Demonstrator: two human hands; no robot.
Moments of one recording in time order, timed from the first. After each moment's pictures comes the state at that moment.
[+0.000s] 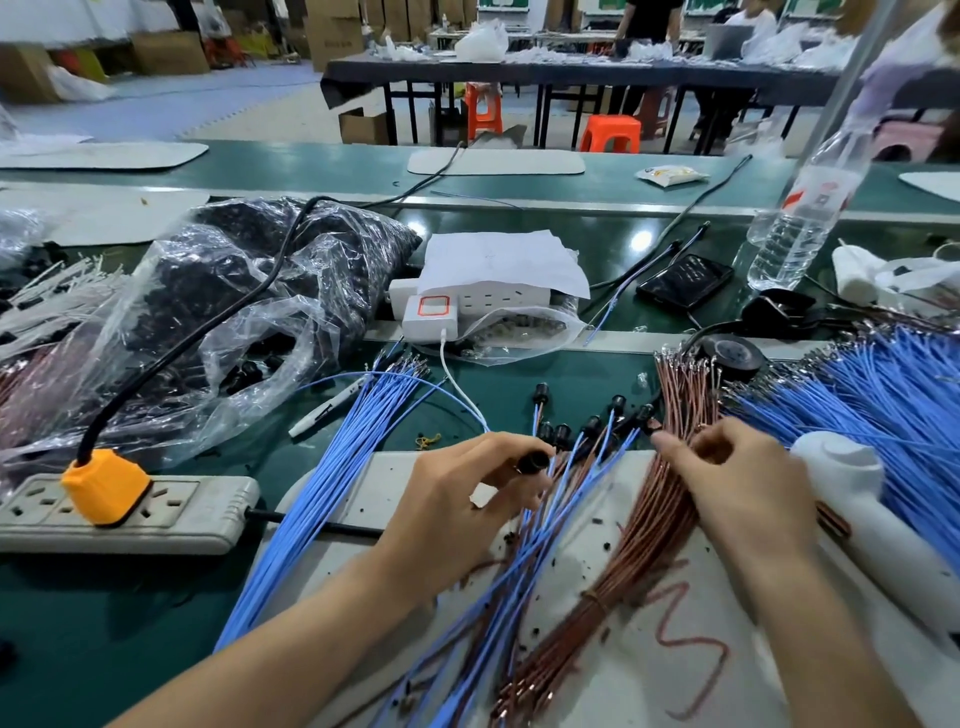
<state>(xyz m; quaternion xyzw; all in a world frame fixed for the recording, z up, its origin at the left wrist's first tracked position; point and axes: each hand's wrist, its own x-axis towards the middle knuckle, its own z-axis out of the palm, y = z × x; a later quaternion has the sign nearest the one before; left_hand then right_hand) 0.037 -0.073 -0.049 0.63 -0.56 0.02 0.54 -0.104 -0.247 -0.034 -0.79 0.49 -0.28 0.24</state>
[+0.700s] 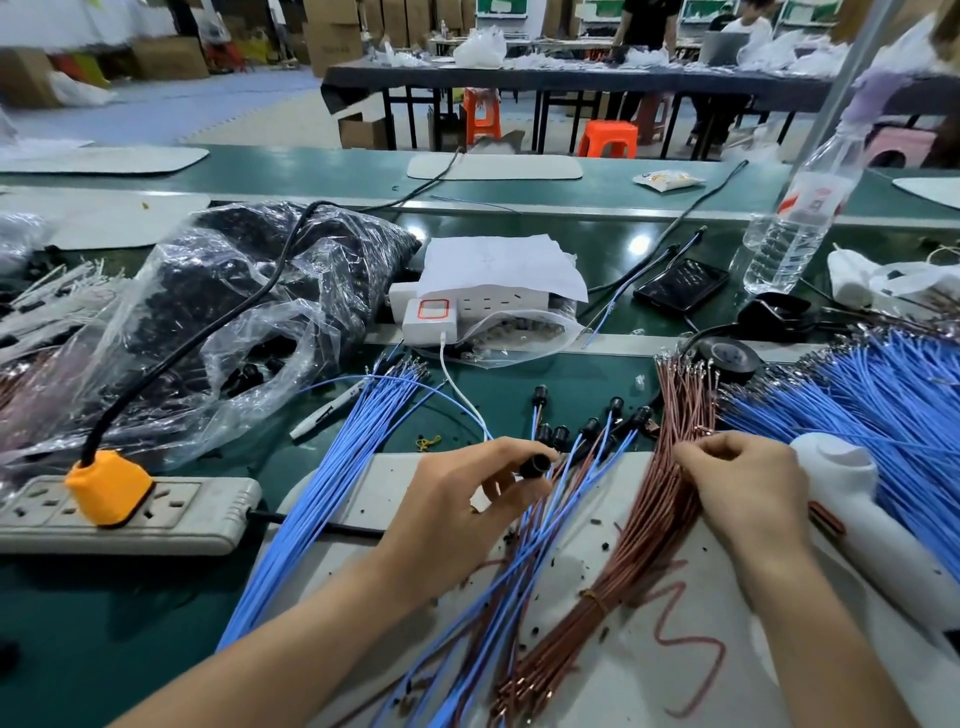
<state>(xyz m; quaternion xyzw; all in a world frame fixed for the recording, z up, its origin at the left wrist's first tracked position) 0.035 -0.069 -0.045 0.66 -0.55 0.02 0.51 -0.103 -0.252 -0.039 -0.70 0.54 -0.29 0.36</state>
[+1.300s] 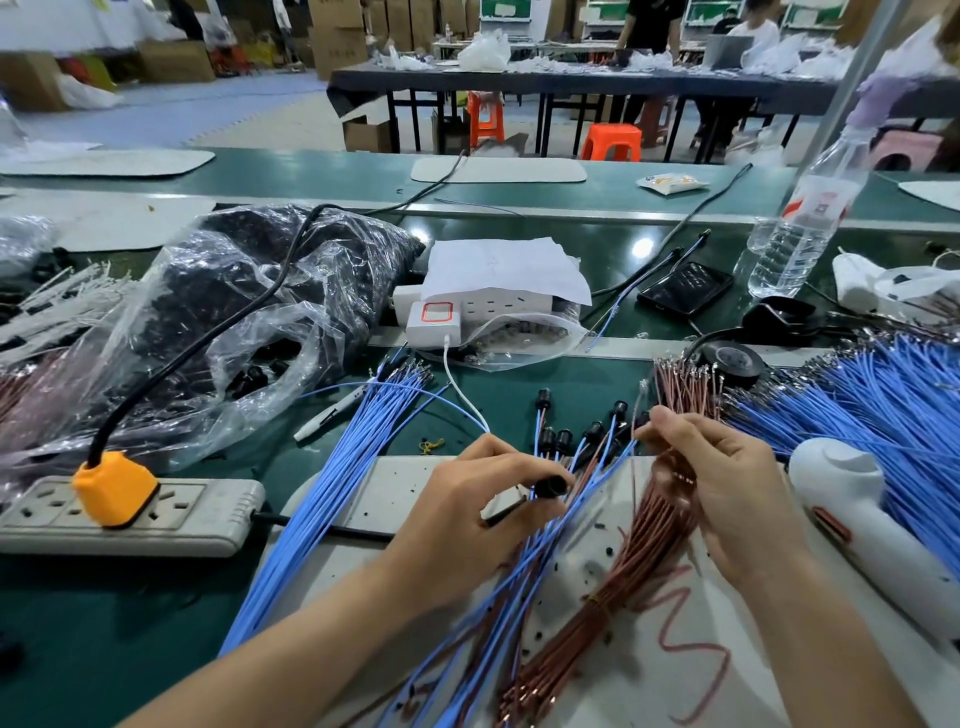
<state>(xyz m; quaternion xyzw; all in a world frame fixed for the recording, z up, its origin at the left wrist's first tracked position) 0.031 -0.070 -0.040 0.65 -0.58 -0.01 0.50 -0.096 -0.233 -0.024 -0.59 0.31 -0.32 0.68</state>
